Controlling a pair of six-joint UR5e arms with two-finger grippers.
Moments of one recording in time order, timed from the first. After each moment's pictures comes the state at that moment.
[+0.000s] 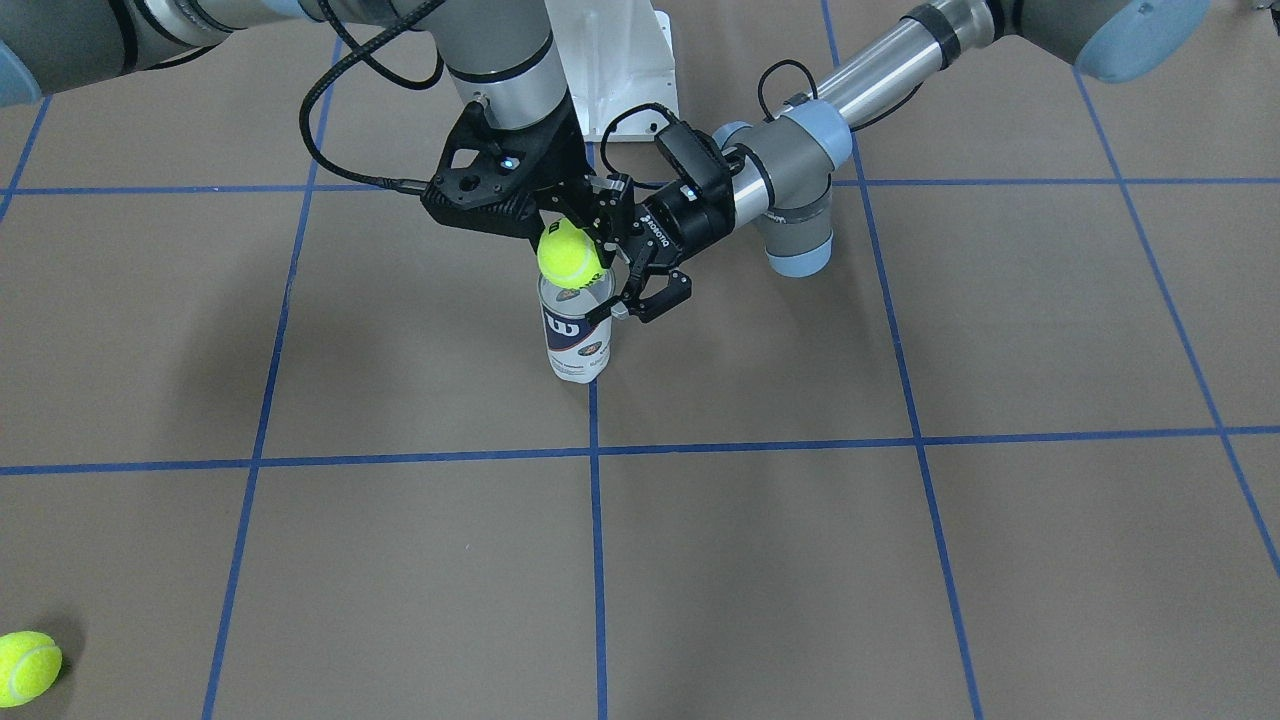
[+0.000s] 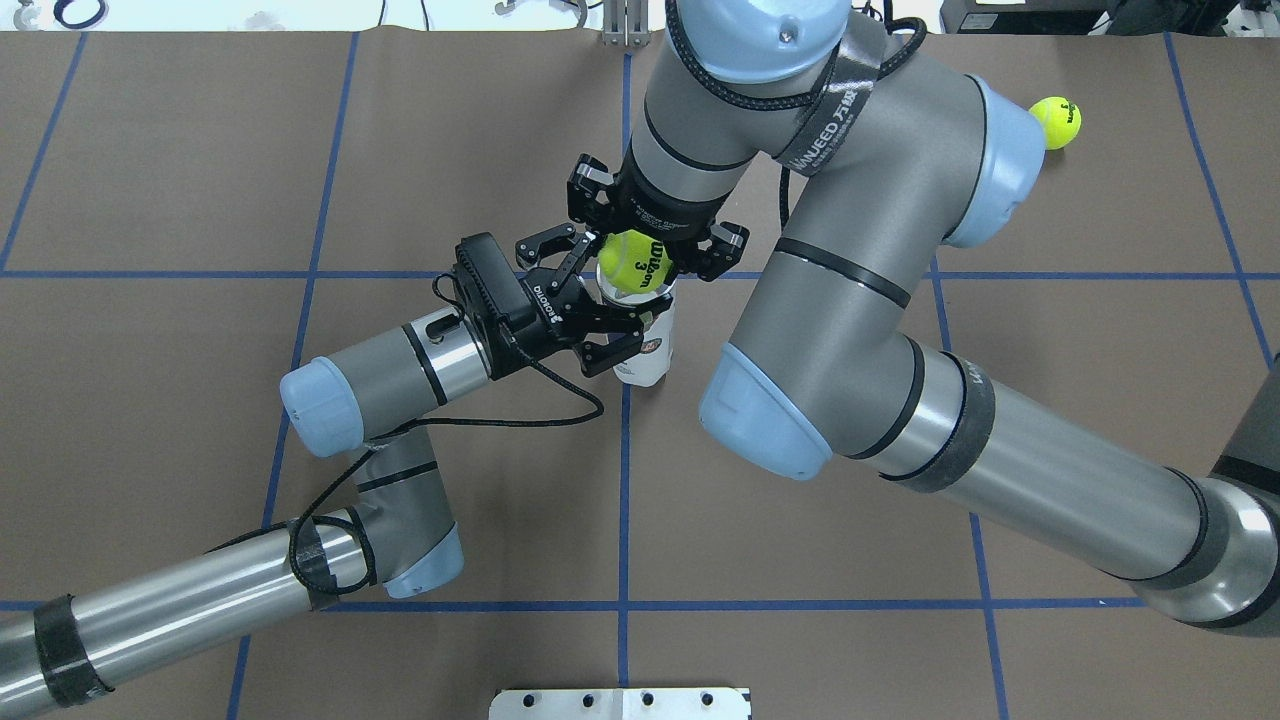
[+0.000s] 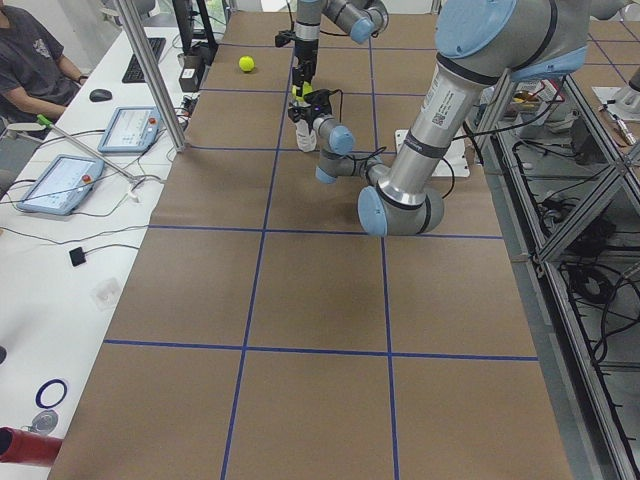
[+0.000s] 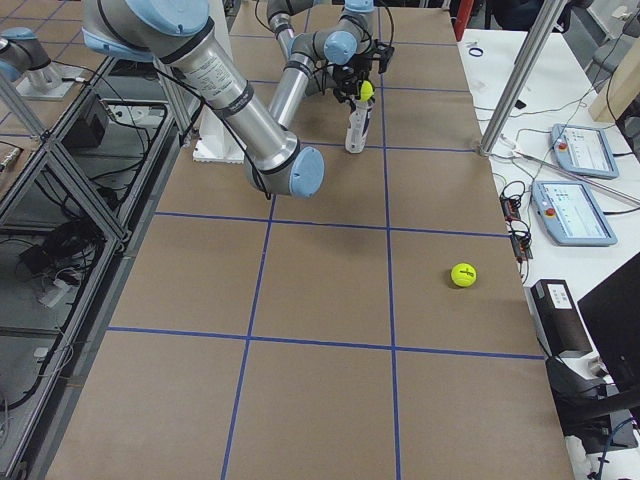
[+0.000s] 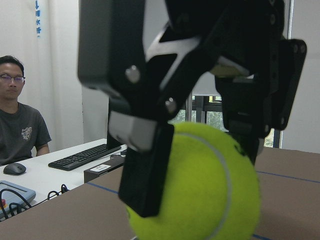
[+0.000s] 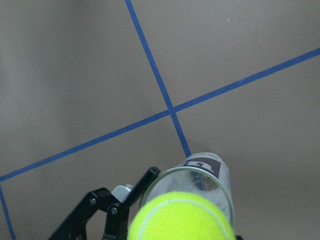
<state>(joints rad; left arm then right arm) -0.45 -2.25 -1.21 -3.38 -1.42 -0.33 0.67 -0.69 1.76 -1.75 2.00 1.54</state>
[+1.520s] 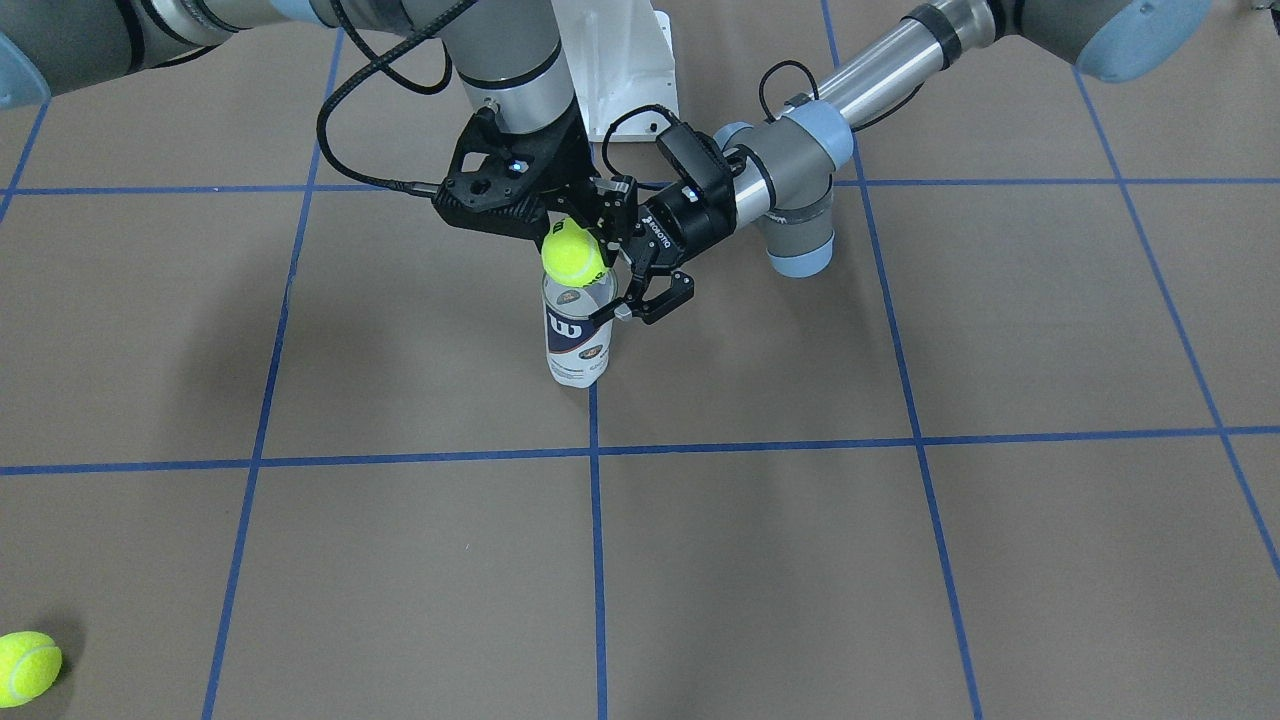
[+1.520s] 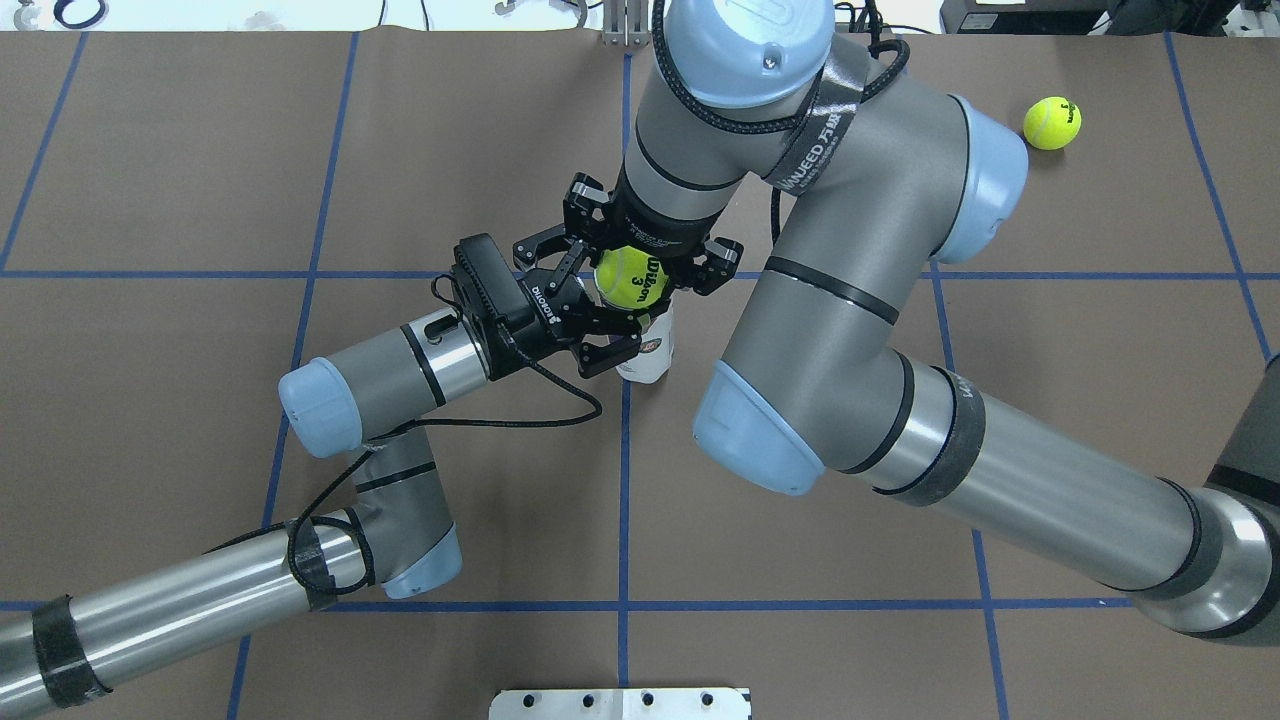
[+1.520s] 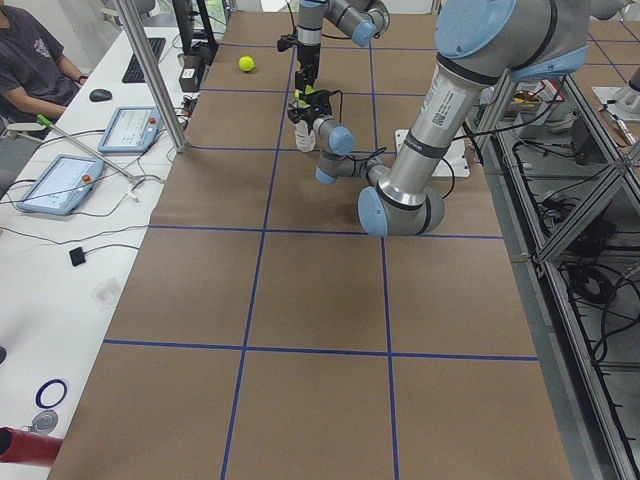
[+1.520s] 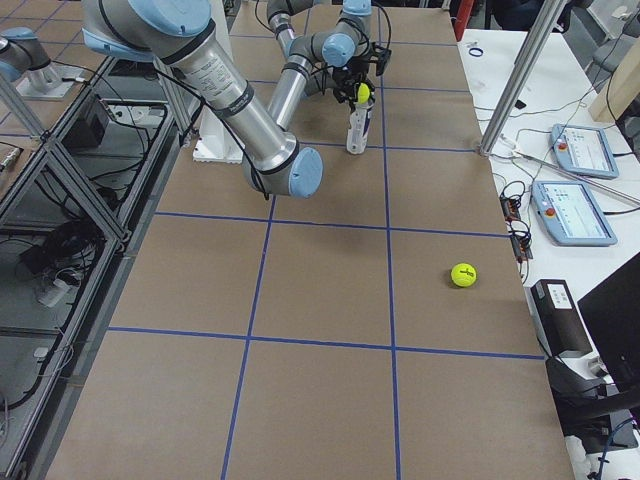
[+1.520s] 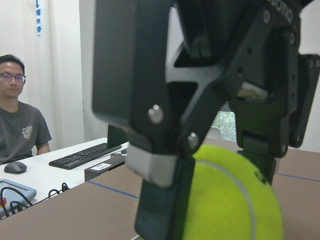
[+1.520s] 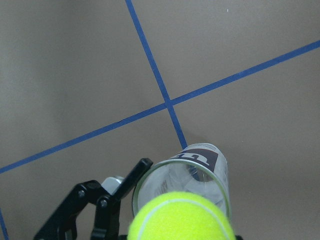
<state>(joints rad) -0.45 -2.25 -1.21 -3.38 -1.42 -0.33 0.65 -0.69 1.76 -1.75 1.99 1.54</state>
